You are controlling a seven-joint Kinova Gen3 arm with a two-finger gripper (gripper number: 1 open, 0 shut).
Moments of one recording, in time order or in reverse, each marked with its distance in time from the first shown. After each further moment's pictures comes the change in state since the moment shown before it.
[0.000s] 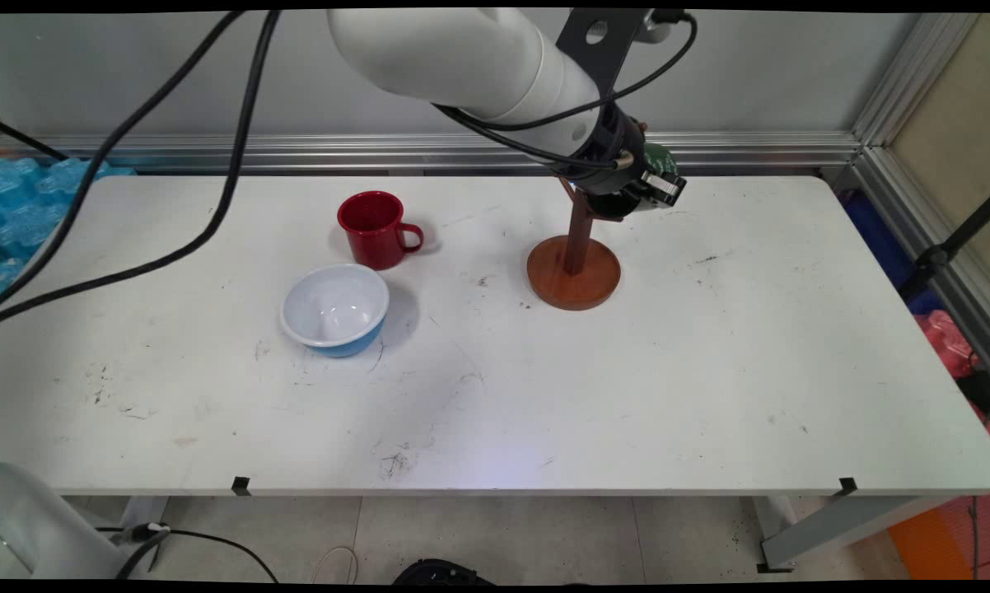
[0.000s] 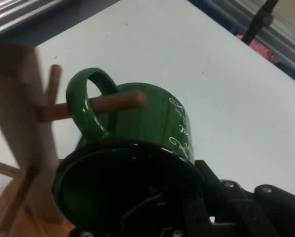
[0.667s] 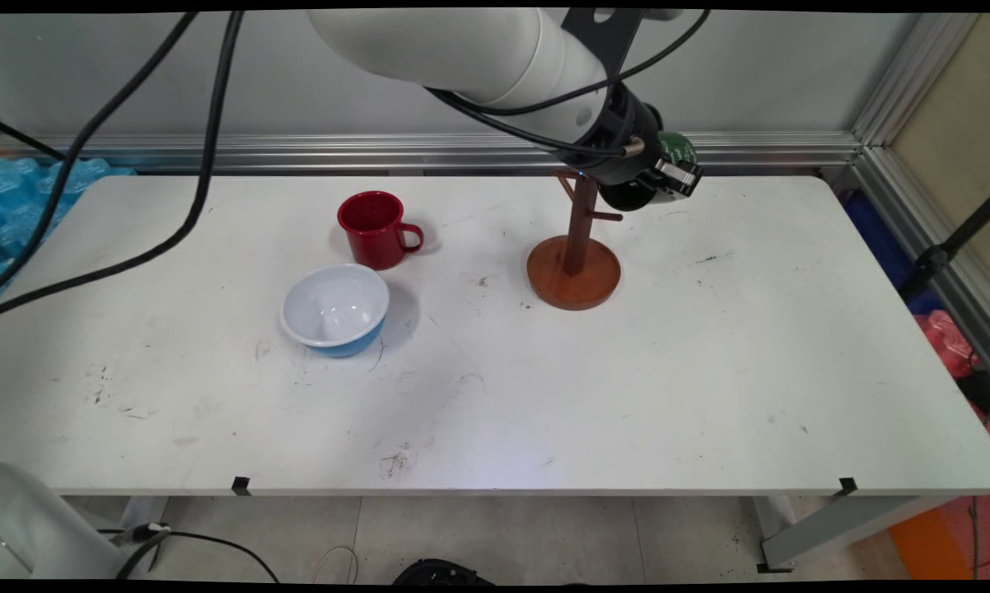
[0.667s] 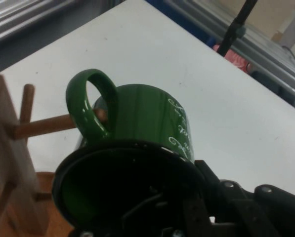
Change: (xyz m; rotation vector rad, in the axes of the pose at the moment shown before) arm 0.007 0.010 -0.018 -0.043 0.028 0.017
